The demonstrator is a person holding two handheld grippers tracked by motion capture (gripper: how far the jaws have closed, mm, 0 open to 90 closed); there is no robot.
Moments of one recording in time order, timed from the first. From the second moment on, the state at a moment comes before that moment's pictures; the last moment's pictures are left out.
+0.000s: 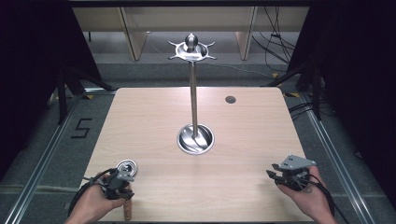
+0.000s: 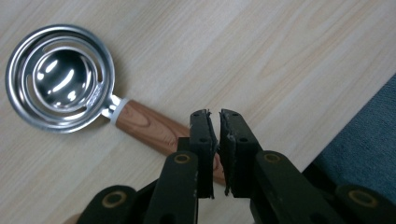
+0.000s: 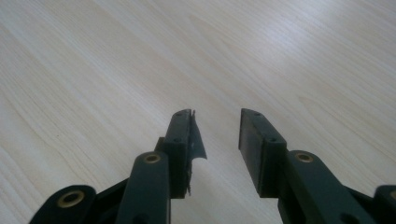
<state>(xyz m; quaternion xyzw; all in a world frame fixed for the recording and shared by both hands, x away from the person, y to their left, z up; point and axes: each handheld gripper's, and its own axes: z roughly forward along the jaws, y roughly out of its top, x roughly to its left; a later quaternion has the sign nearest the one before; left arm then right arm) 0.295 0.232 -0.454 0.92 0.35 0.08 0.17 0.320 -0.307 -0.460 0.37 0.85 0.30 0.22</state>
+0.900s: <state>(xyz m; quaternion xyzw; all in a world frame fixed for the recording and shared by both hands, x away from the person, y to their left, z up) 0.292 0.239 -0.476 0.94 0.31 0.06 0.08 0.320 -0.308 -0.458 0.38 0.85 0.30 0.22</state>
